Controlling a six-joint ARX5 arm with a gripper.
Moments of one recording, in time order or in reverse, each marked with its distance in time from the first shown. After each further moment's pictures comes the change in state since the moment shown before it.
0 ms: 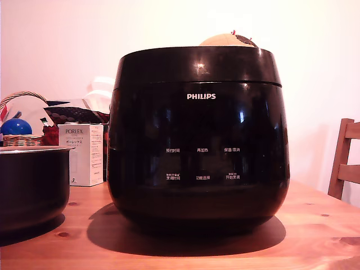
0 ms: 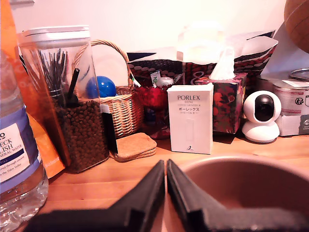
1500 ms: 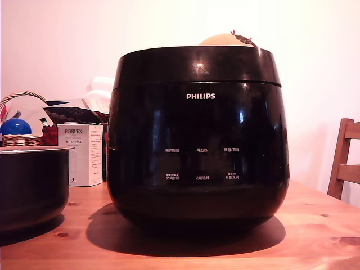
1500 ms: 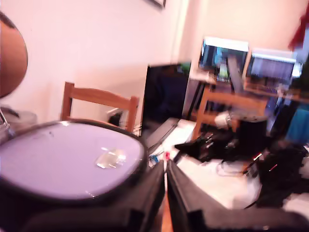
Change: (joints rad) arm -0.287 0.578 0.497 0.088 0.962 -0.203
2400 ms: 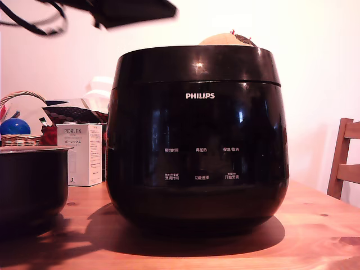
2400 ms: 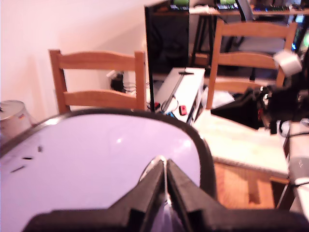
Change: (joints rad) arm -0.329 0.684 0.269 0.156 -0.295 0.353
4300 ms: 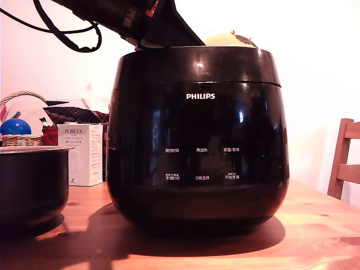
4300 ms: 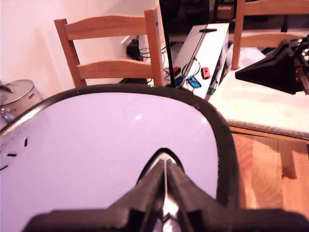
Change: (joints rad) arm -0.113 0.094 0.095 -0.172 -0.263 0.150
